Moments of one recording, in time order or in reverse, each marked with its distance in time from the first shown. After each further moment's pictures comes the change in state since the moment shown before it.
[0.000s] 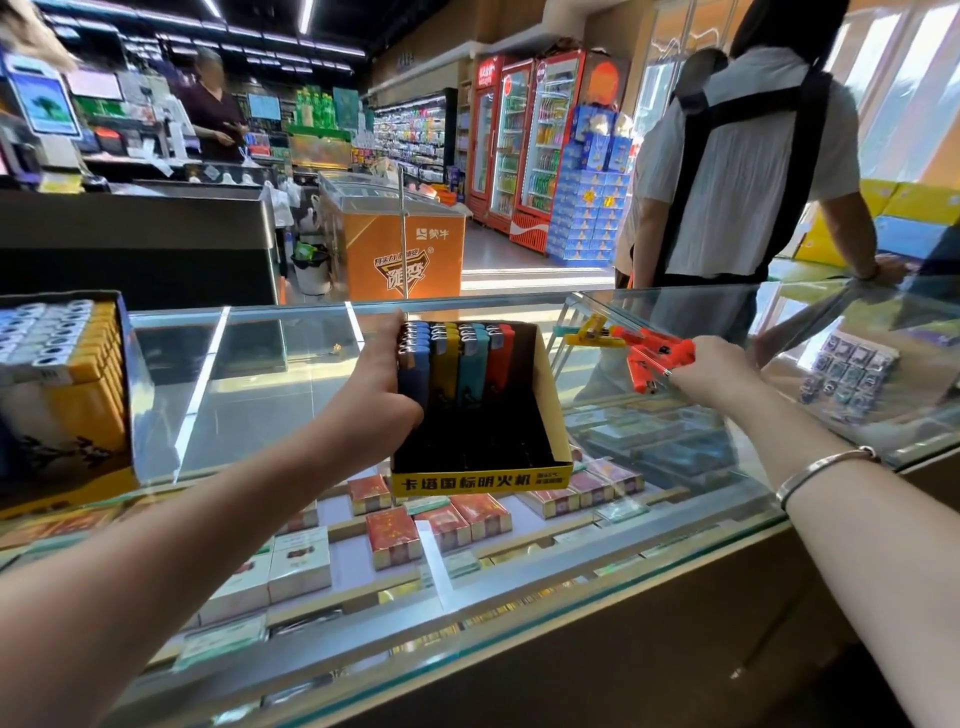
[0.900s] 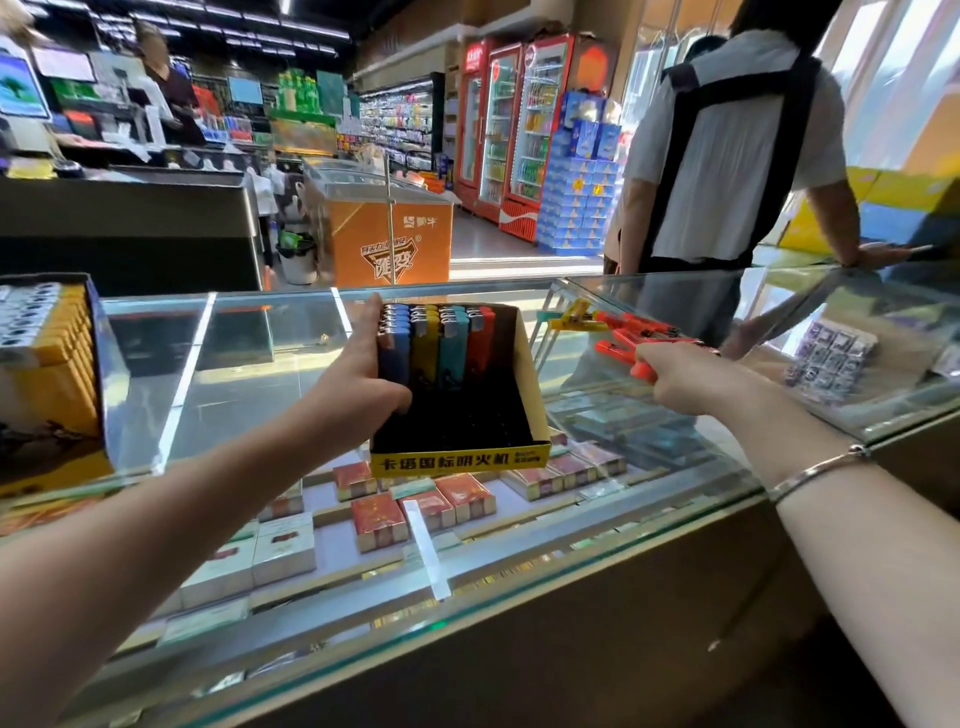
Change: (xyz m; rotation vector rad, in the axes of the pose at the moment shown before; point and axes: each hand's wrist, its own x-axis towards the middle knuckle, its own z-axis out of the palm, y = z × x) left_hand -0.001 -0.002 0.003 -0.072 -0.004 -0.057; right_hand -0.029 -0.006 -0.009 -0.308 -0.264 -0.291
